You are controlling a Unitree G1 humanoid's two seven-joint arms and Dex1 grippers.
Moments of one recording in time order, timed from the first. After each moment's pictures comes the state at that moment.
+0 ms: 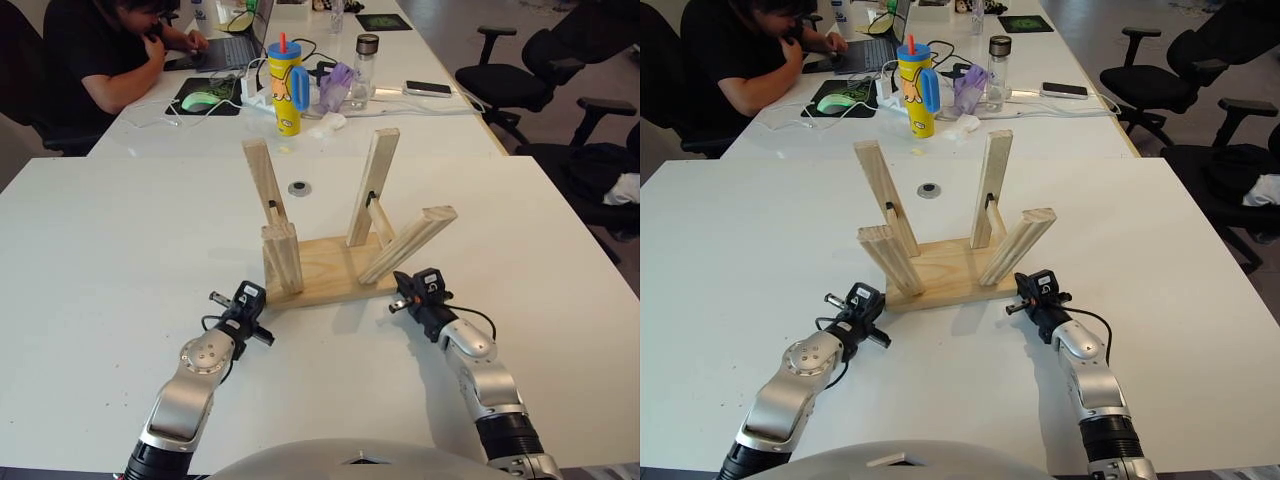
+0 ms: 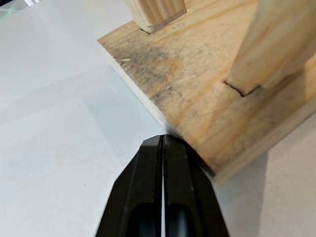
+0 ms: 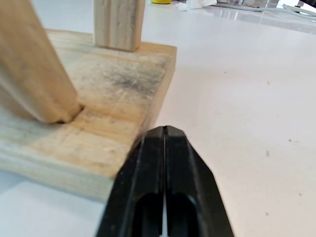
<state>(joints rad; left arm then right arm) 0.15 0.29 -0.23 -0.37 0.06 0.62 -0.28 0.07 -0.27 0.05 0.06 0.16 0.11 0.39</state>
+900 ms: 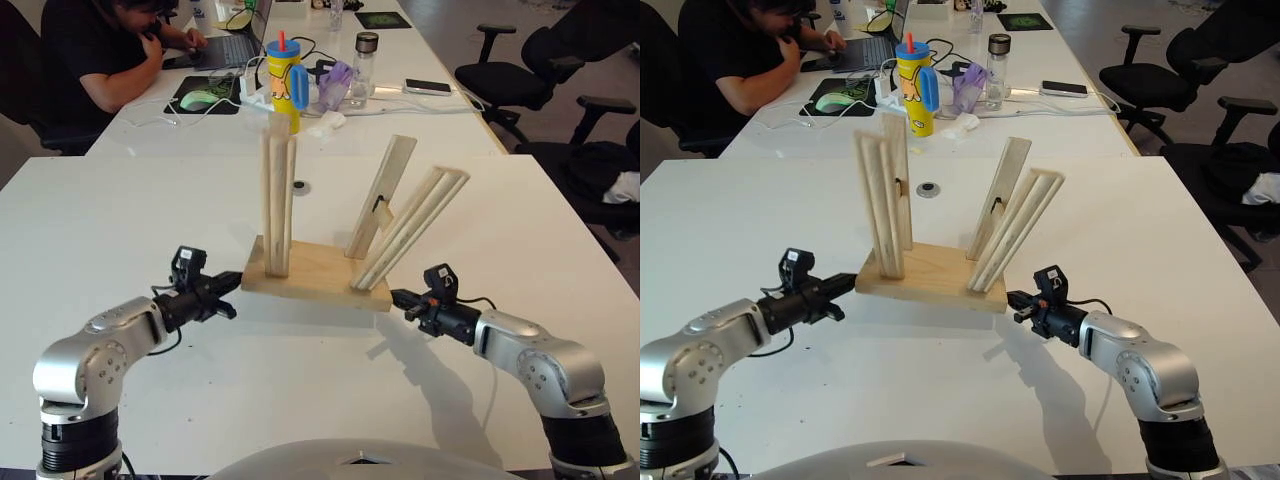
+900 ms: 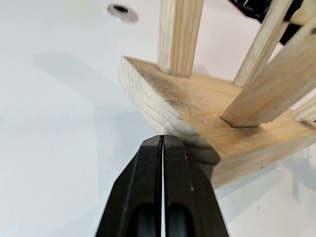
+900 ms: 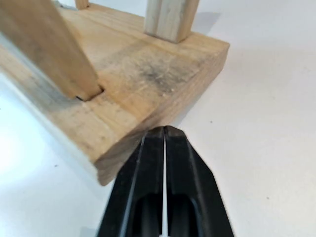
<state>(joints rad) -0.05 0.48 0.31 -0.50 -0.73 1.14 -0.47 0.01 -0.54 -0.06 -0.41 0.72 0.98 0.44</state>
